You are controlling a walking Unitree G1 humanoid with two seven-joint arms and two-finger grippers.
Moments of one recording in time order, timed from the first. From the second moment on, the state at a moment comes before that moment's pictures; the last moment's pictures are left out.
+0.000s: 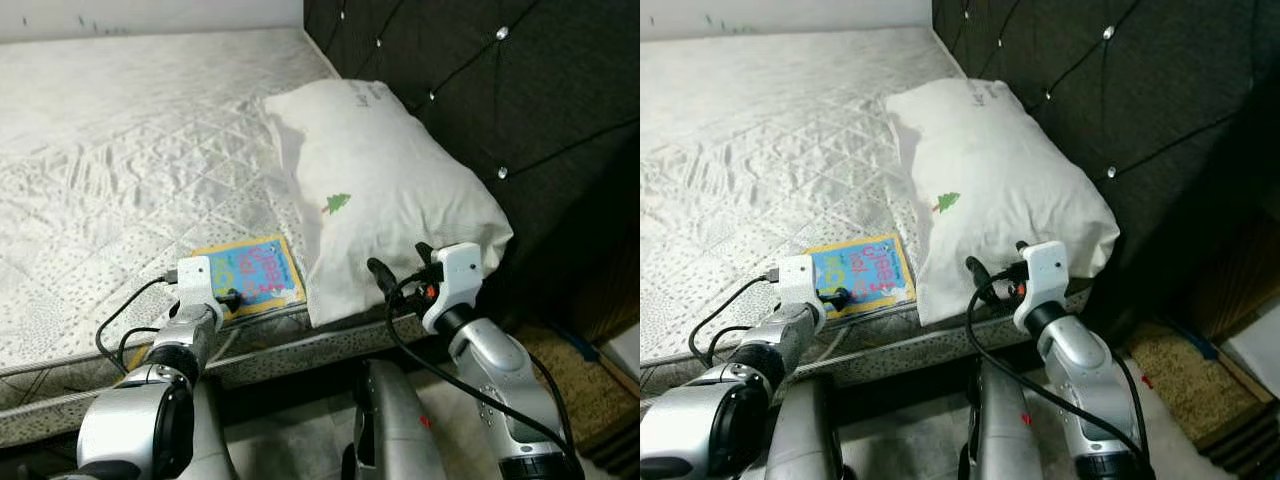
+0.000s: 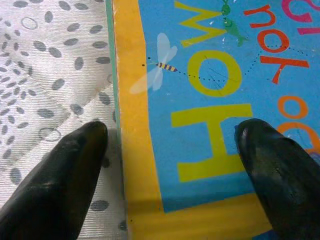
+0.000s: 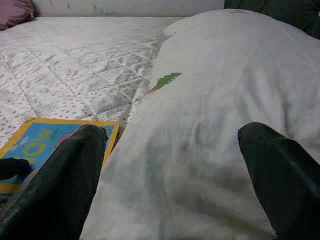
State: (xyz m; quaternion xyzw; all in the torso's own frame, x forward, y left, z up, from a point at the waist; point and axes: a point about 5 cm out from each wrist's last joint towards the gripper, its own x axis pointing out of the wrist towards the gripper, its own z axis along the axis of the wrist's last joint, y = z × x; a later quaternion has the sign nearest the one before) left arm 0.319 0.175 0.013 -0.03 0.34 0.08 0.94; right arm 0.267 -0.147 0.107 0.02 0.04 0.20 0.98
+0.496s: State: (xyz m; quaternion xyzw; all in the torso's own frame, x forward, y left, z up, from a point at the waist) left arm 0.315 0.197 0.015 0.02 0.32 0.08 0.94; right arm 0.270 -0.144 0.106 0.03 0.04 0.19 0.98
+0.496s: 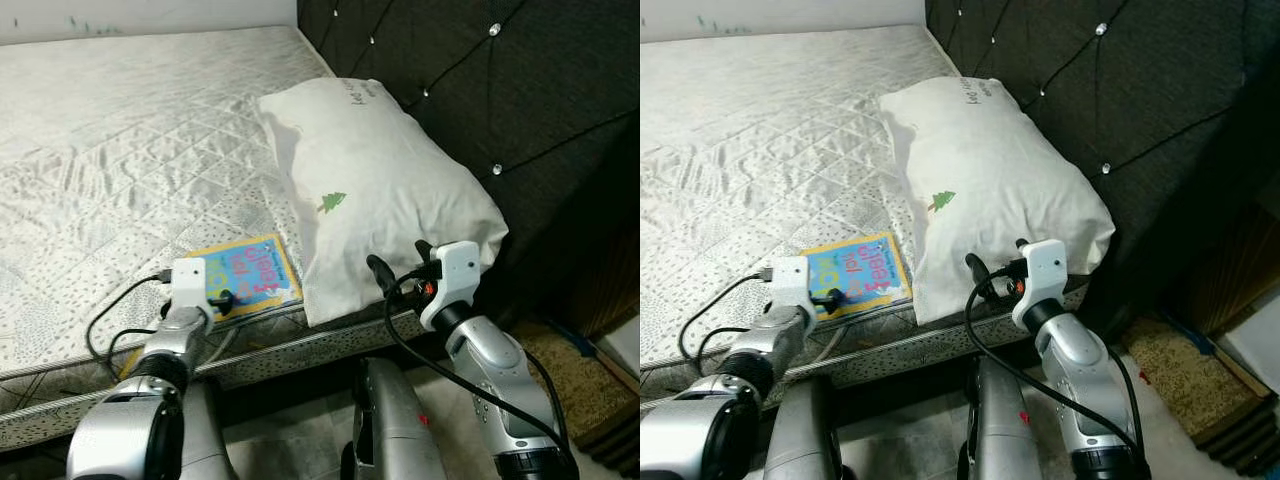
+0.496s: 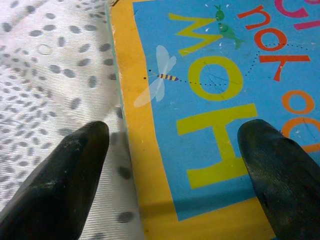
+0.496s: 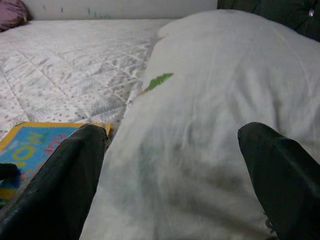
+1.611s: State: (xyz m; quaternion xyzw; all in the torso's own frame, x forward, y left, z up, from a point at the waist) left arm 0.344 0.222 0.059 0.01 0.23 0.16 0.96; right arm 0.272 -0.143 0.107 0.03 0.03 0.18 0.98
